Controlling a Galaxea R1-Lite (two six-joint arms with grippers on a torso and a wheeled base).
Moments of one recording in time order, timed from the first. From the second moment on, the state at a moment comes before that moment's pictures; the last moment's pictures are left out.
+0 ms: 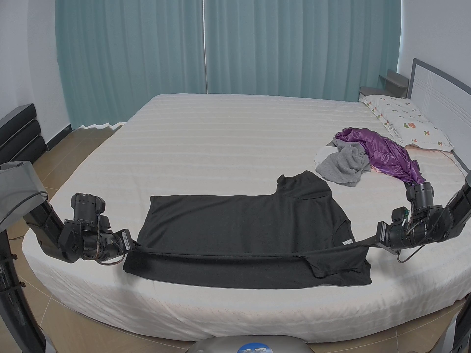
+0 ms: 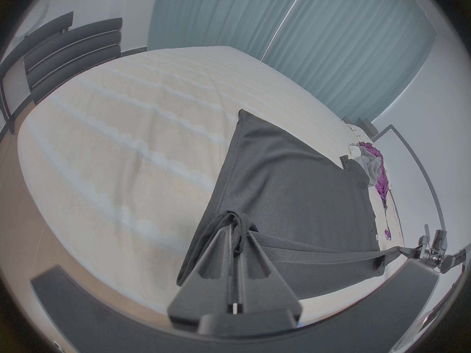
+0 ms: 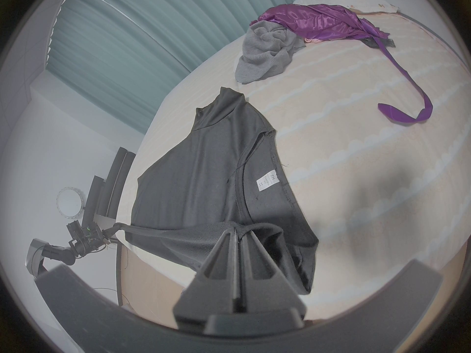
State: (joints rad) left arm -0.01 2.08 -0.68 -0.58 -0.17 -0.42; right arm -0.04 1.99 -0.70 -0.38 0.43 0.36
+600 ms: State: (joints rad) left arm -0.03 2.19 -0.78 -0.58 -0.17 -0.52; right arm -0.02 2.12 -0.79 -0.39 0.40 0.40
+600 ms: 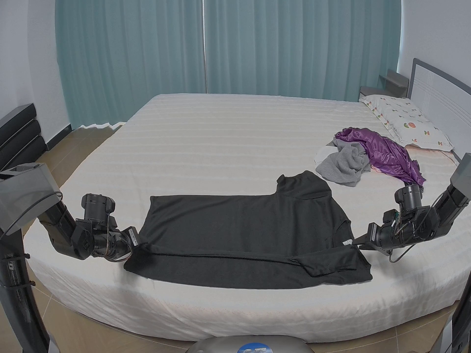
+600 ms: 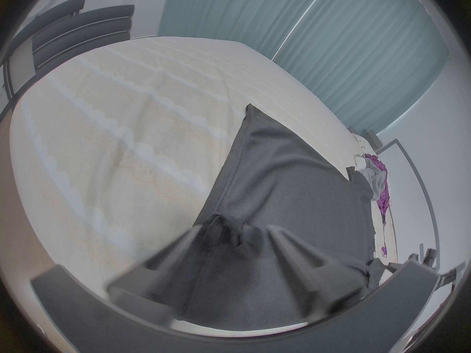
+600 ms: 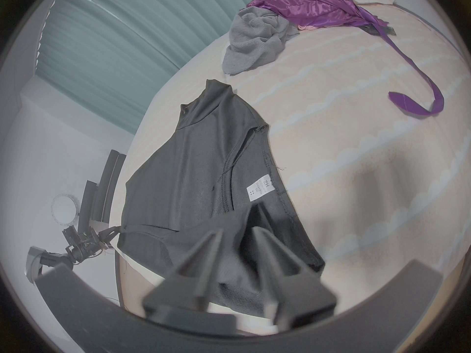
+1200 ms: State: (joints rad) left arm -0.03 2.02 -0.70 -0.58 -0.20 -0.71; right arm -0.02 1.98 -0.51 -0.81 0.45 0.54
